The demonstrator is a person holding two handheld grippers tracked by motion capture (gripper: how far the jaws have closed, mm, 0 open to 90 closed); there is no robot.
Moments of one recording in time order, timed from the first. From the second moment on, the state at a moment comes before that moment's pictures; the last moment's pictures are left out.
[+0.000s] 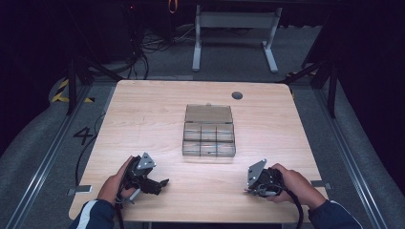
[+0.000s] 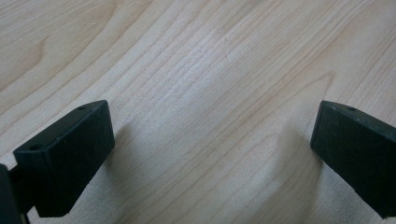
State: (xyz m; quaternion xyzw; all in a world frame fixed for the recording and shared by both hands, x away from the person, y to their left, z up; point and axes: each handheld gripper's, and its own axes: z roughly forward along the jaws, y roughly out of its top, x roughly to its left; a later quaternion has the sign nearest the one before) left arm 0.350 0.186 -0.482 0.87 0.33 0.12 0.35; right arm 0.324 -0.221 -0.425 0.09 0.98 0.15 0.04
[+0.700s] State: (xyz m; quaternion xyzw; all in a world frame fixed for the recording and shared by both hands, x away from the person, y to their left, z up) left arm 0.350 0.186 -0.482 0.87 0.33 0.12 0.35; right arm 0.336 -0.238 -0.419 0.11 0.98 0.17 0.06
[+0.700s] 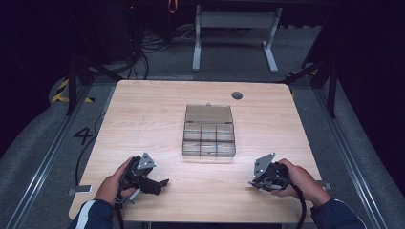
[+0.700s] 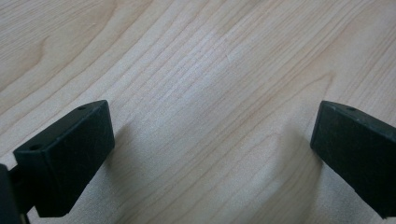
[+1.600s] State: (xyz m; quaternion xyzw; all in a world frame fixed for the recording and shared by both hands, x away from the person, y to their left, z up) left arm 0.350 0.186 -0.482 0.87 0.33 0.12 0.35; right arm 0.369 -0.242 -0.384 0.12 0.97 0.18 0.09
